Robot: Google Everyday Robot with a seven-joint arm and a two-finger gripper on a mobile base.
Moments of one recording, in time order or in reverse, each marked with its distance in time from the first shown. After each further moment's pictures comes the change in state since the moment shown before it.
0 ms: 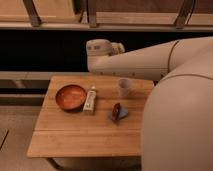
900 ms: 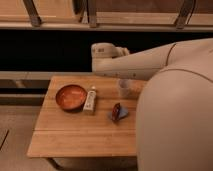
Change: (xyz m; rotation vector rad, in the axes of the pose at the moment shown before) arm 0.066 -0.037 0.043 0.113 0.155 -0.035
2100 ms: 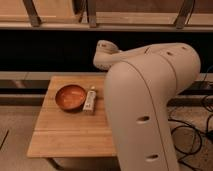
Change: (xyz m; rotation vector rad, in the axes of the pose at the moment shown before) arm 0.013 0.043 0.068 0.000 0.186 -0.026
